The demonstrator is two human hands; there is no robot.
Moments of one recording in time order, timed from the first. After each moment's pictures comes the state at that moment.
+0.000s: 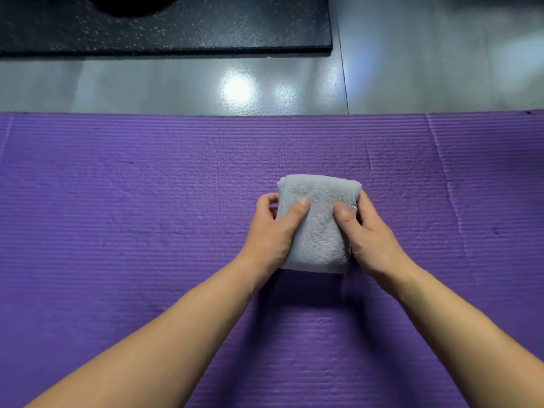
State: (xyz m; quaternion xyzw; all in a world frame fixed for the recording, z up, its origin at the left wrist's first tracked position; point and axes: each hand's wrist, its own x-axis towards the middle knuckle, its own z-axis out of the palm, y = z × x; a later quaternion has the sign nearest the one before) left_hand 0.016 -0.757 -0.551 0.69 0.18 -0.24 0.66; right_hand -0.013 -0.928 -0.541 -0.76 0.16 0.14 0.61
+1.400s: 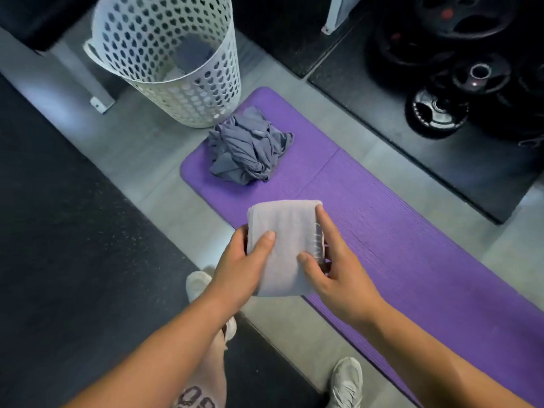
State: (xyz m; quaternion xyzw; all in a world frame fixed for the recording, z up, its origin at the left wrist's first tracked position) left_hand -0.179 -0.284 -0.016 0.60 0.50 -0.06 0.63; right_hand -0.083 -0.445 -0.025 -0.79 -0.21 0.39 0.41
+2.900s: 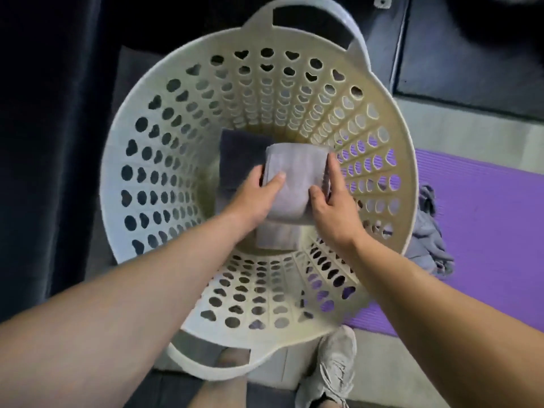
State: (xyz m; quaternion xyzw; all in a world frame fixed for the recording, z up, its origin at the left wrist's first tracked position) left_hand 0.210 0.415 -0.318 0.72 0.28 -0.30 0.56; right_hand 0.192 0.251 -0.298 -0.79 0.16 0.25 0.54
